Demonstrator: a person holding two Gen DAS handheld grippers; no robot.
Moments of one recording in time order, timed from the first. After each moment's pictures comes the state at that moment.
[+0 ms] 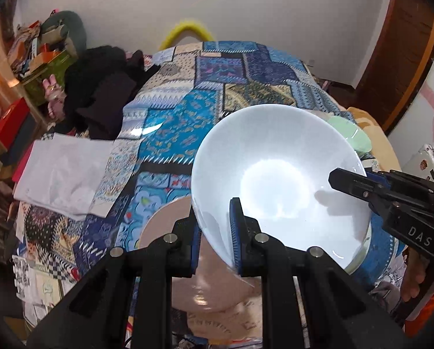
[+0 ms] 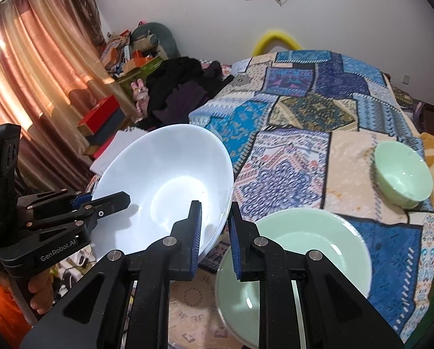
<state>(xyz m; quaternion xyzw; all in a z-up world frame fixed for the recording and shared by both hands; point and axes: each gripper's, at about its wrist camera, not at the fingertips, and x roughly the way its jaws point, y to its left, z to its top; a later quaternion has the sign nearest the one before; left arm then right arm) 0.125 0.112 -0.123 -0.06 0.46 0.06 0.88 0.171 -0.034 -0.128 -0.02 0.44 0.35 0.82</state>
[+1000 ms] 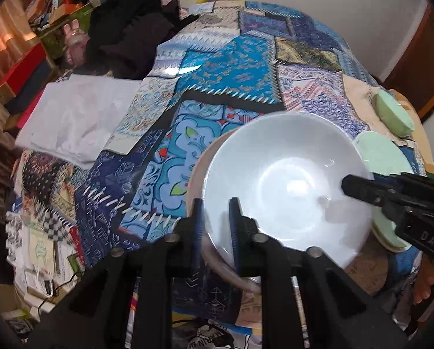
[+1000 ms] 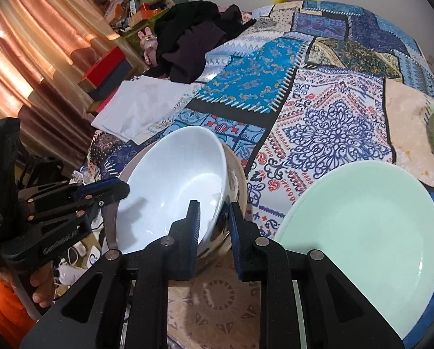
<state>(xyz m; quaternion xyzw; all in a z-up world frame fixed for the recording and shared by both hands) 0.098 0.171 -0.211 -0.11 0.52 0.09 0.84 0.153 0.024 -0.198 -0.05 0.52 0.38 0.76</state>
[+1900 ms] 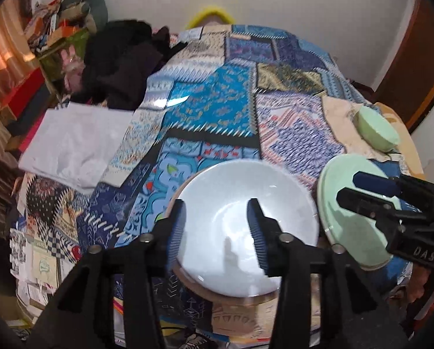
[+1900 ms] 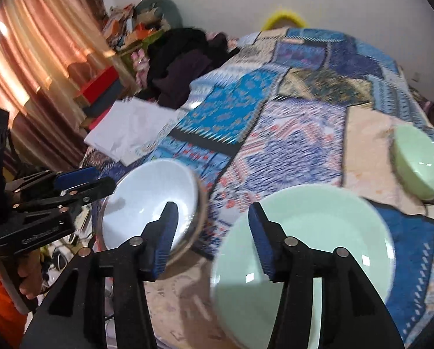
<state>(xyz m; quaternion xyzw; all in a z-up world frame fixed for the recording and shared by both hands) 0.109 0.140 -0.164 -0.08 0.47 0.10 0.87 0.166 -0.035 -0.150 -0.05 0.47 0.35 0.81</state>
